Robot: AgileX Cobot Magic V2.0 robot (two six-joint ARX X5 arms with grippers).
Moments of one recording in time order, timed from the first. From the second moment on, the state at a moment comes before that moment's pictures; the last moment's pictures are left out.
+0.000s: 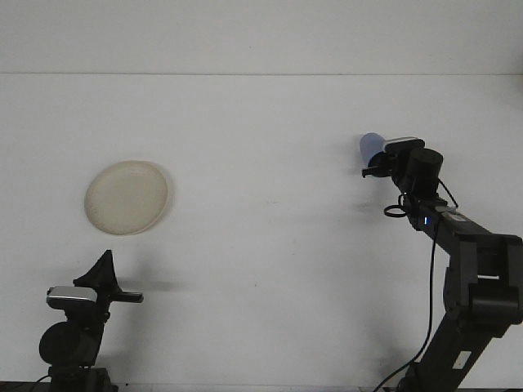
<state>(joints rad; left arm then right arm) 0.02 0.01 0.03 0.10 0.05 0.06 -0.09 1.91 1.11 0.41 -0.15 -0.13</state>
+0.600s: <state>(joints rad) 0.02 0.01 0.03 0.10 0.05 0.06 -0.01 1.26 1.11 -0.28 -0.55 0.14</state>
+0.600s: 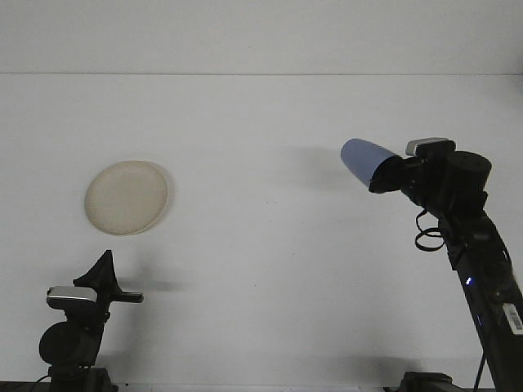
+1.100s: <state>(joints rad) 0.02 0.01 0.03 0.10 0.05 0.06 0.53 1.37 1.28 -0.90 -0.42 0.00</state>
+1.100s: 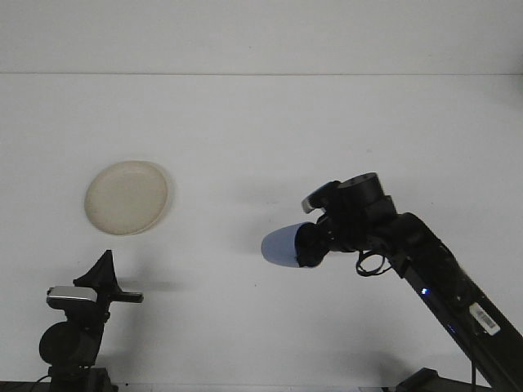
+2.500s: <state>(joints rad) 0.02 0.01 0.03 0.10 0.05 0.00 0.88 1.85 1.55 -1.21 -0.16 -0.14</state>
